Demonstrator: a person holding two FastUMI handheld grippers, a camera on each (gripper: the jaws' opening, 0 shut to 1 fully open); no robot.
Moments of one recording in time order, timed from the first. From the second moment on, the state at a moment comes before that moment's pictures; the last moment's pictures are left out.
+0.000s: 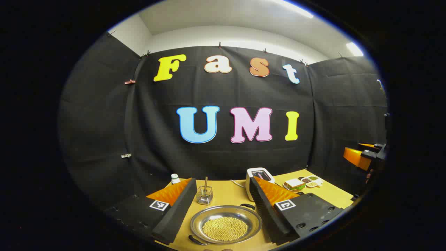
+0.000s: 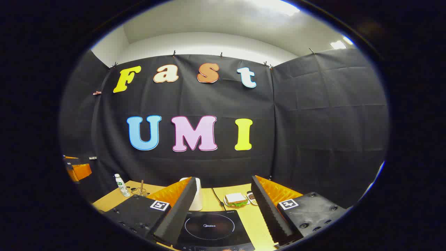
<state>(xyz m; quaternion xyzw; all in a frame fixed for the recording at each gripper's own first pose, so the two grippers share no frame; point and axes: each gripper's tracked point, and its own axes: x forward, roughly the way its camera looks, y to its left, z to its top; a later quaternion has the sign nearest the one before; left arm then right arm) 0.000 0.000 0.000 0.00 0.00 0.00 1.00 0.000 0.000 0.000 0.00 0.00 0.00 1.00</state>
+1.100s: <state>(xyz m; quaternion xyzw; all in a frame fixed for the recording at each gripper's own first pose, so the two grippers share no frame) -0.001 0.003 -0.021 -0.03 0.03 0.00 1.00 -0.016 0.019 -0.010 0.00 0.03 0.03 1.00</state>
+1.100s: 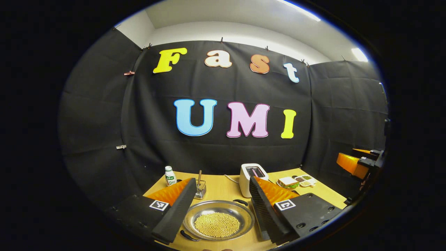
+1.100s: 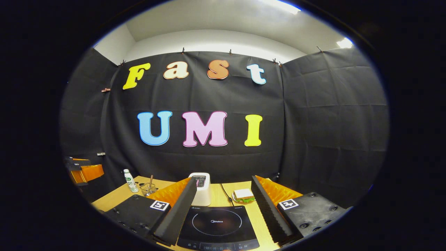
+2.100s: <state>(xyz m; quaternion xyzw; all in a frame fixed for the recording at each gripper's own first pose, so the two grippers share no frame) 0.005 0.019 -0.115 -0.10 0.18 -0.09 0.98 -0.015 0.022 -0.028 0.00 0.05 0.02 1.00</state>
